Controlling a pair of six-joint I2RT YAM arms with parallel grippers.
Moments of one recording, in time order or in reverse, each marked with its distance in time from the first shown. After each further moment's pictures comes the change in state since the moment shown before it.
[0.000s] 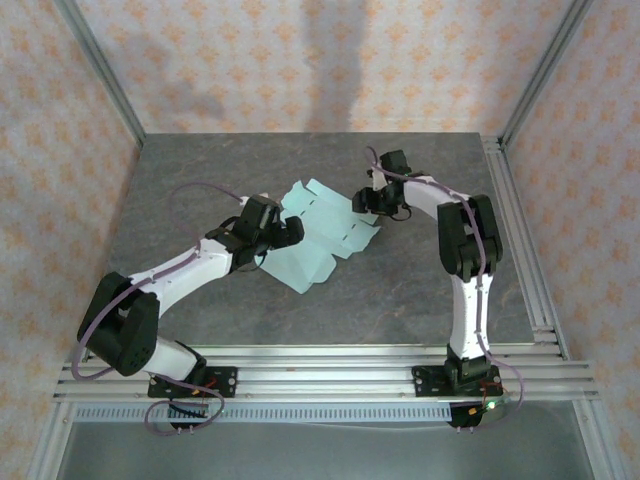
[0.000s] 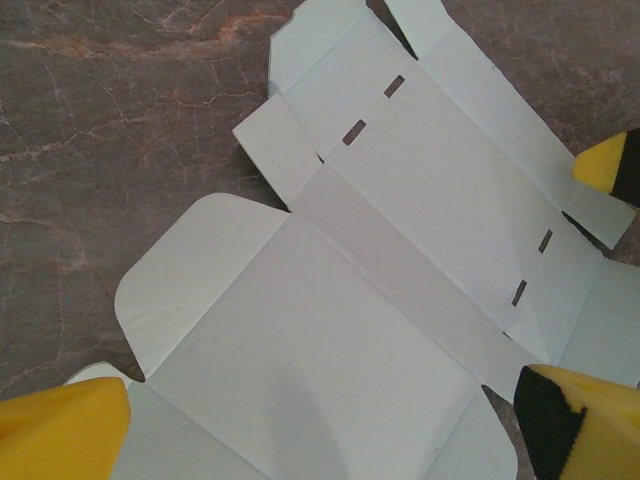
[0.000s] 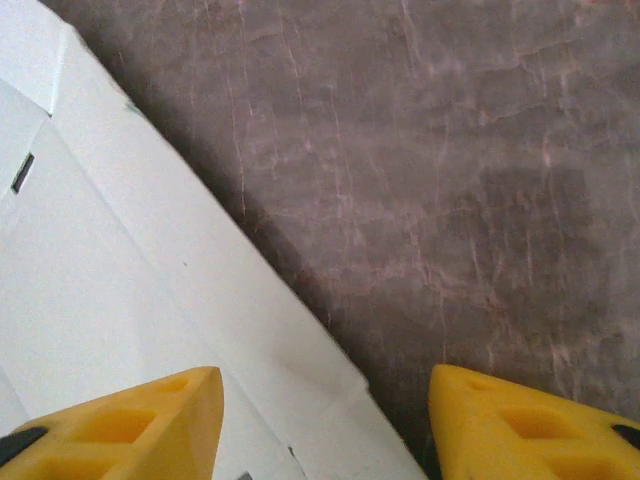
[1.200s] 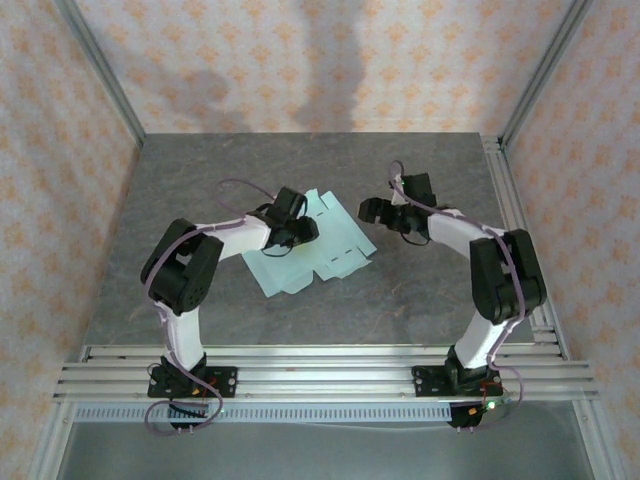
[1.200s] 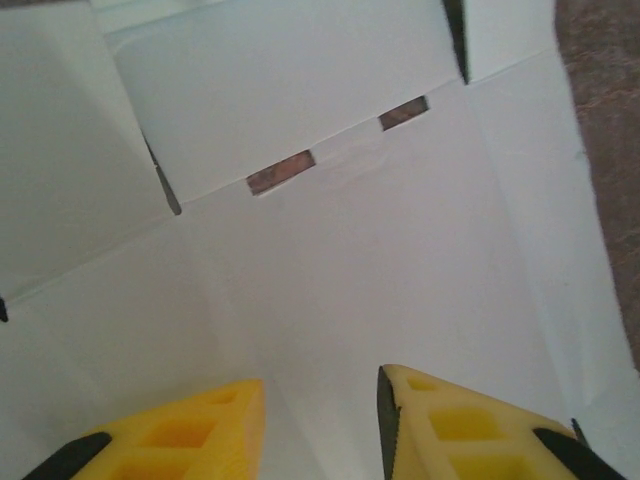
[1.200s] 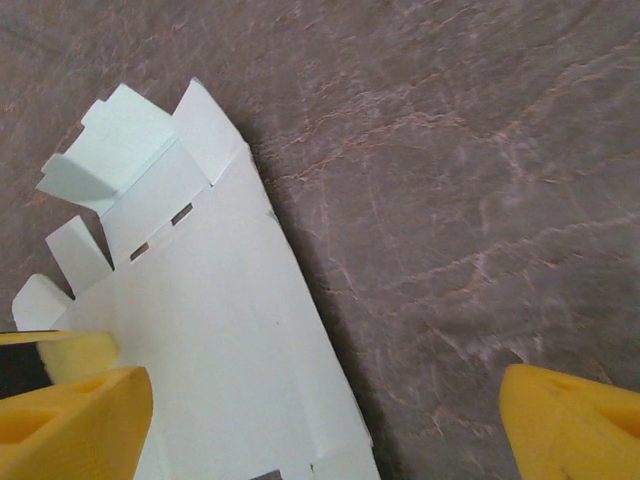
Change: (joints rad) left arm 0.000 0.468 0.240 0.111 0.203 -0.085; right arm -0.018 -0.372 -0.453 0.316 -0.029 0.199
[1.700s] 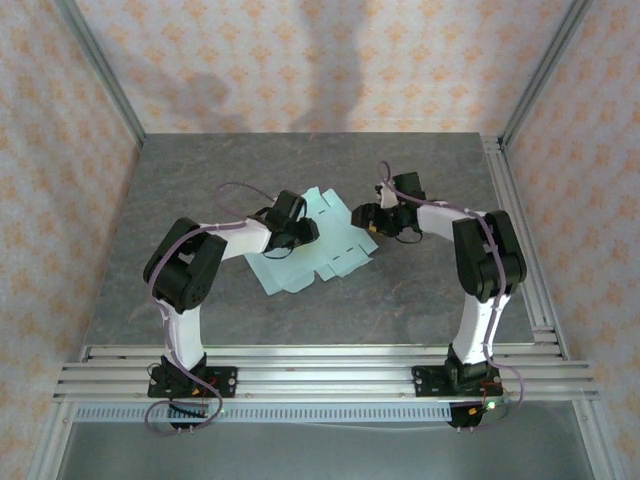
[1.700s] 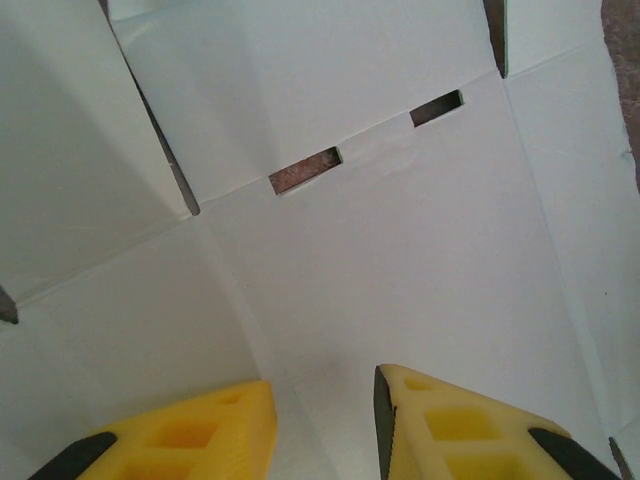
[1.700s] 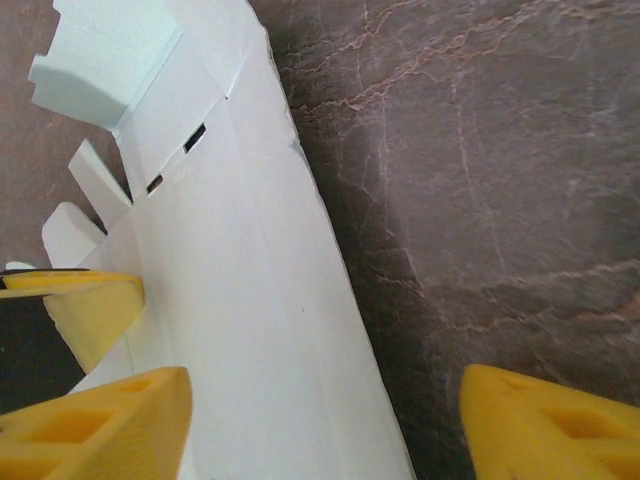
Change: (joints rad) left arm 0.000 0.016 -0.040 0.094 0.000 -0.006; right arm 0.000 0.178 0.095 -0.034 -0.205 -0.051
